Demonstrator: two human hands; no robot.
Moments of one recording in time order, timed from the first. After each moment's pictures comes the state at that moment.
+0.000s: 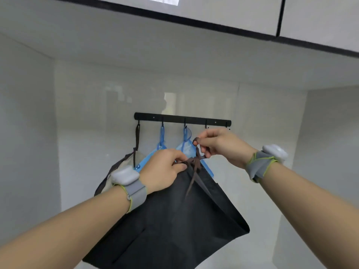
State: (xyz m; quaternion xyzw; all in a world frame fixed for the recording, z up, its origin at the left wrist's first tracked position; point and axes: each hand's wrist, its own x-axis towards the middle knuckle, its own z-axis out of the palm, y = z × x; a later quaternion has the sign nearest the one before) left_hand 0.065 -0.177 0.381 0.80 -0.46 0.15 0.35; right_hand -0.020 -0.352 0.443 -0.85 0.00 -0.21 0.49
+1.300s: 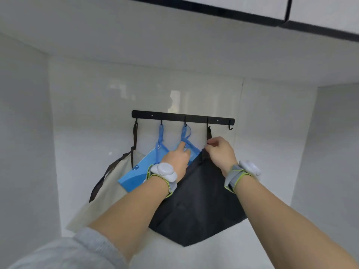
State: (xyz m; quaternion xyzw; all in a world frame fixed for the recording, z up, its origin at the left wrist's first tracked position) left_hand 0.134 -0.268 0.363 0.87 -0.41 0.26 0.09; right_hand 0.063 -0.411 0.391 -0.81 0.19 -0.39 0.40
